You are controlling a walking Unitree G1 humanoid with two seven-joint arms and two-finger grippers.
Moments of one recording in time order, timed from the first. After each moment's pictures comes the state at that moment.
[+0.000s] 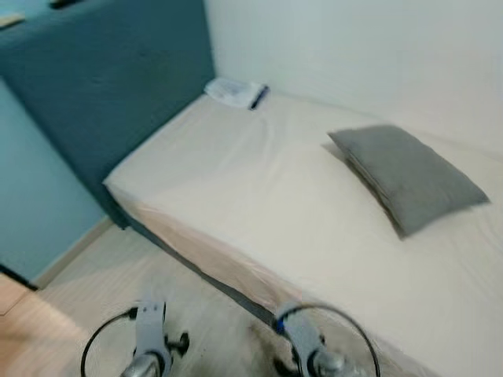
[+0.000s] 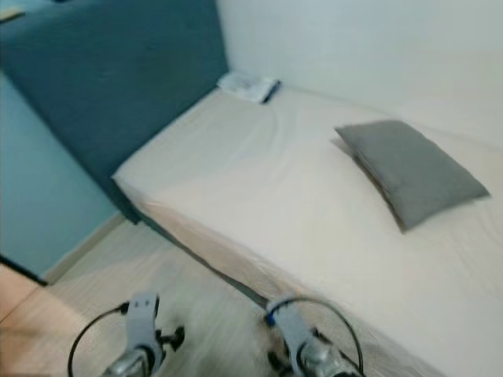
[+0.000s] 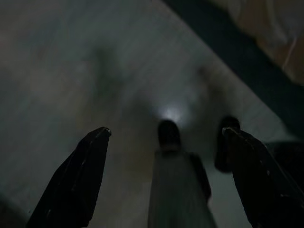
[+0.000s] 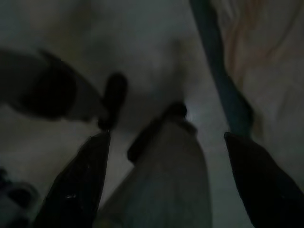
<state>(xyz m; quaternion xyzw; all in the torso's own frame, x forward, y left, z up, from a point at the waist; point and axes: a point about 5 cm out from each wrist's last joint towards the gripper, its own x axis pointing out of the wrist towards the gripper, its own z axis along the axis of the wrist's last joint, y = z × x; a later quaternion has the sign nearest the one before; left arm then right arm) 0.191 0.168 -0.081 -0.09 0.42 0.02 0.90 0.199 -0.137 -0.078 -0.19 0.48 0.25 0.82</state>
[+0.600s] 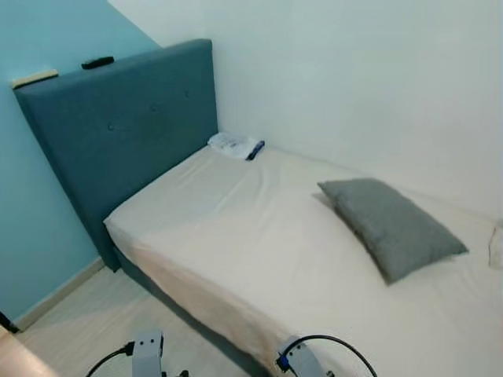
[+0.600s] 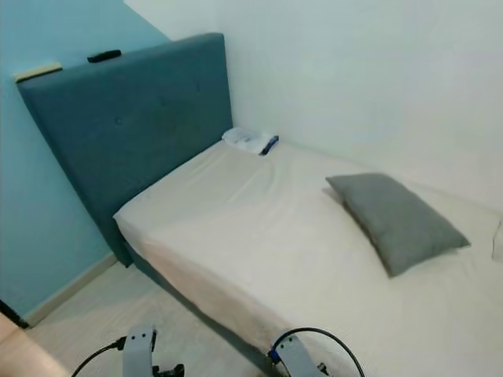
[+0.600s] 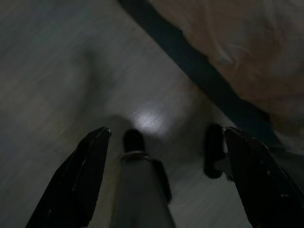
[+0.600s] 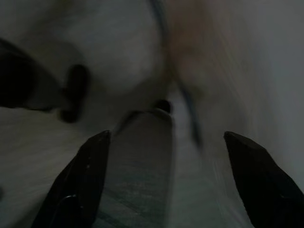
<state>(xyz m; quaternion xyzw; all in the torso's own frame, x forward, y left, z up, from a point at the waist) 0.176 0.158 -0.089 -0.12 0.46 0.01 0.88 0.179 -0.157 -0.089 -0.18 0.53 0.22 0.80</state>
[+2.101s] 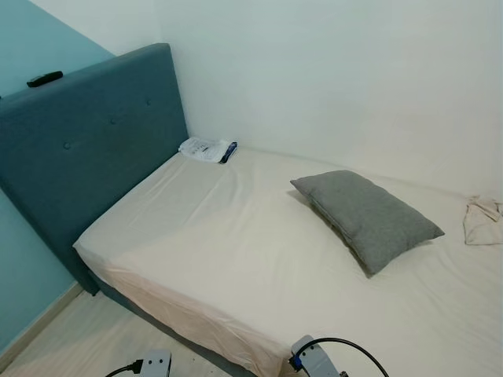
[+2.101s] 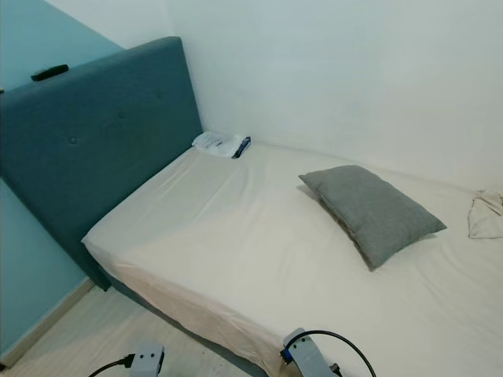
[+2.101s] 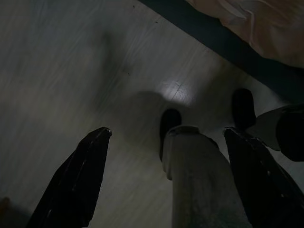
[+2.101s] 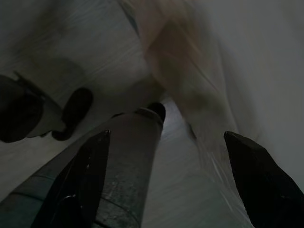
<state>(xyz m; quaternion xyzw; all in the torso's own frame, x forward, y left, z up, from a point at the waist) 0.146 0.165 -0.102 -0.06 0.51 0.00 0.86 0.174 -0.168 -0.091 -0.19 0.51 0.19 0.81</state>
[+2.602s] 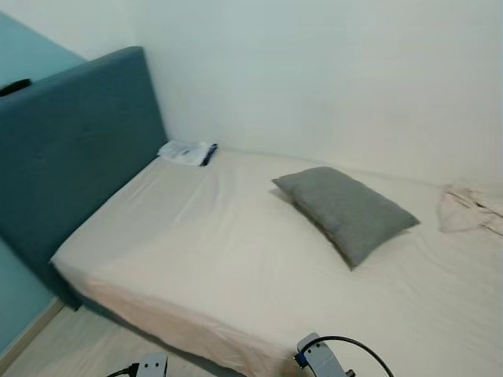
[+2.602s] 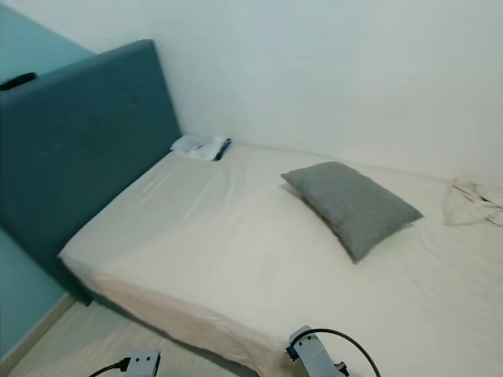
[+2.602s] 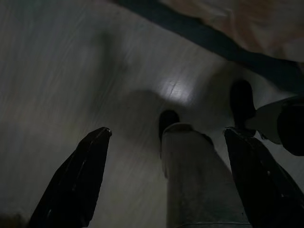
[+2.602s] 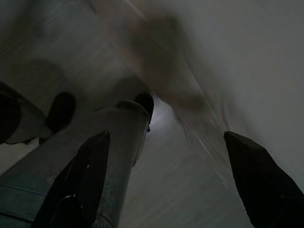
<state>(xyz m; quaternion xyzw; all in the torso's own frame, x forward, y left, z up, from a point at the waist) 0.142 0.167 -0.103 -0.06 0.52 0.00 0.85 0.177 -0.175 -0.089 -0.19 0.51 0.16 0.82</state>
